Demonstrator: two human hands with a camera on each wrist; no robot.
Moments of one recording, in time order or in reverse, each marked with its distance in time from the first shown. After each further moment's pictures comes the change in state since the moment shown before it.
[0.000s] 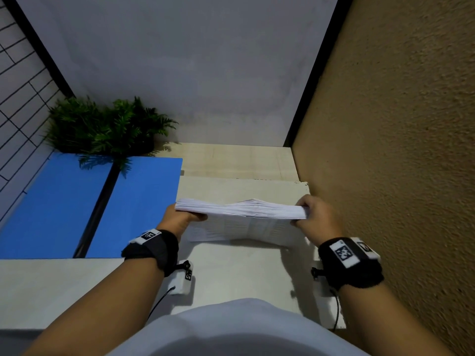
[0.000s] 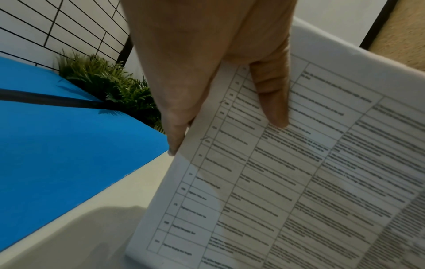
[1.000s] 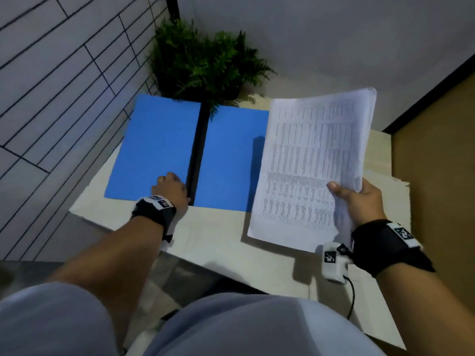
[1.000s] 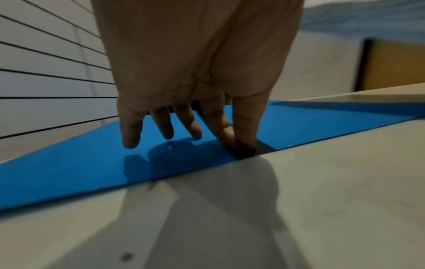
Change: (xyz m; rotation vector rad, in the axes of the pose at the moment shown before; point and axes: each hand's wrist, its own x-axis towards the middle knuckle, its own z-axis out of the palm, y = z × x) left_hand 0.004 -0.101 -0.222 1.276 0.169 -0.214; right_hand 0.002 -0.117 0.094 0.990 -0.183 0.291
